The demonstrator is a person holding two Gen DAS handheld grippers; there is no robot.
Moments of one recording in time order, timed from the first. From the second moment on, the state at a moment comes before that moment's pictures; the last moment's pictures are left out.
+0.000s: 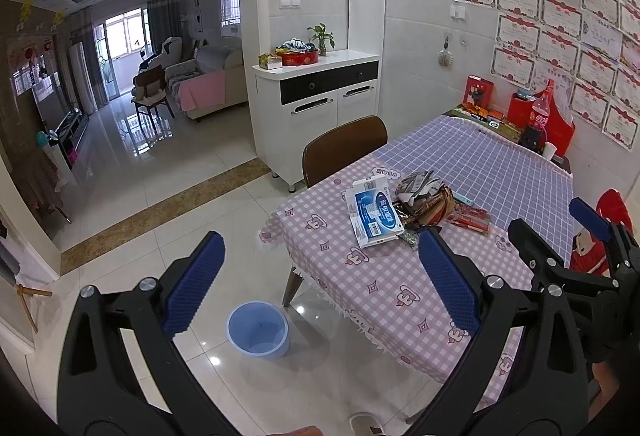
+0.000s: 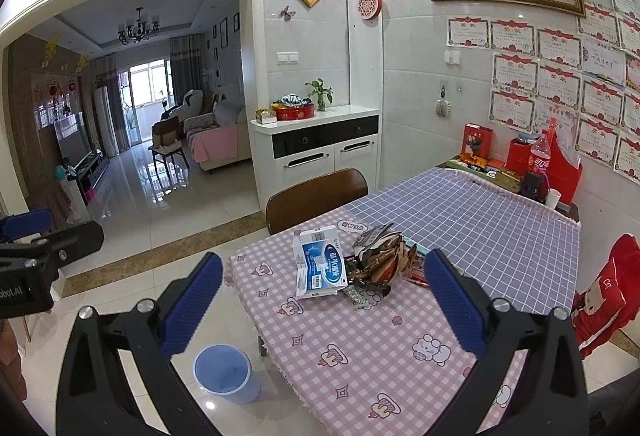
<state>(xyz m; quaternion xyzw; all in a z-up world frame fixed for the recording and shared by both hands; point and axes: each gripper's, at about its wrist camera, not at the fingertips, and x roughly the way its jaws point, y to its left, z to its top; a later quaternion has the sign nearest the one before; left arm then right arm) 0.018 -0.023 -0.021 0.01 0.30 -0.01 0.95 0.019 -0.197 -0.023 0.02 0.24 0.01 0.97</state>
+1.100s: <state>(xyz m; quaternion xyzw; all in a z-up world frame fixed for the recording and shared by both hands) 0.019 -0.021 -0.019 0.02 0.31 -0.02 0.95 0.016 -0.190 -0.025 0.03 0.25 0.01 0.97</state>
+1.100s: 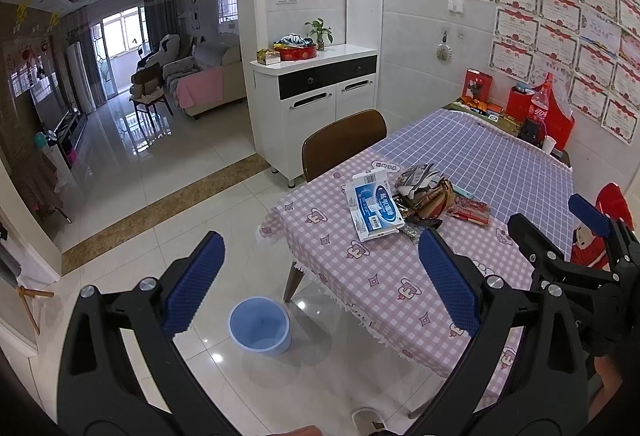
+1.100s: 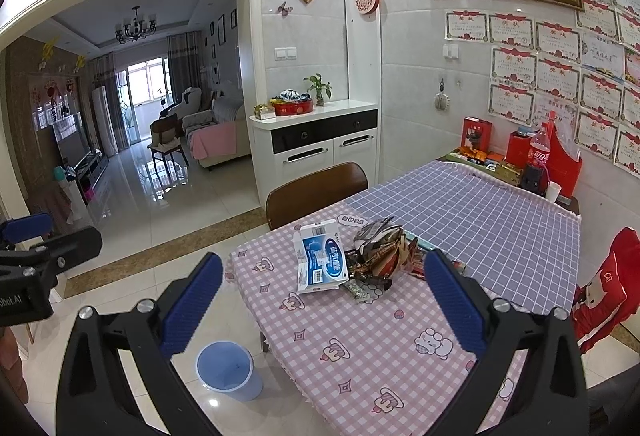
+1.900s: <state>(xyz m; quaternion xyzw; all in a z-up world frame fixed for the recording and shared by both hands) 0.019 -0.017 -0.017 0.01 0.31 -0.01 0.95 0.017 -0.188 -0.025 0.03 0.26 0.01 0.97</state>
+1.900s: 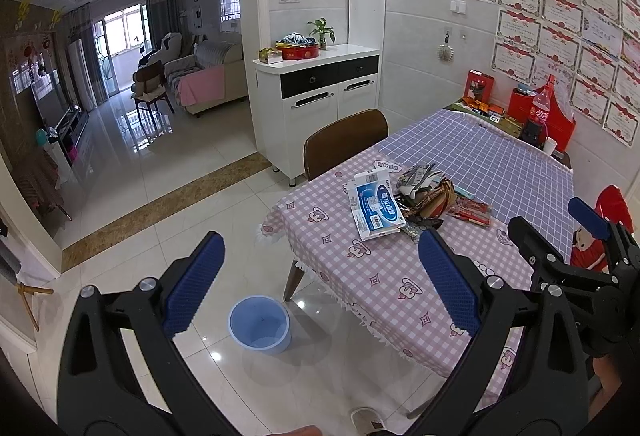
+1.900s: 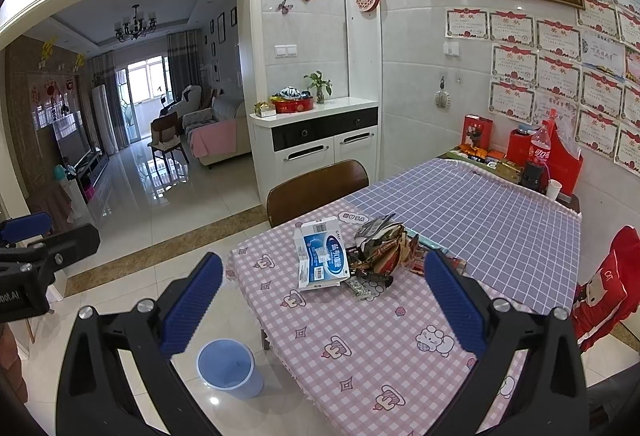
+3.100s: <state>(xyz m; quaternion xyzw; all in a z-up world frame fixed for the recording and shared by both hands) 0.002 0.008 -0.029 0.01 0.33 -0.01 0.95 0.003 -0.161 -0.021 0.04 0.28 0.04 0.96</state>
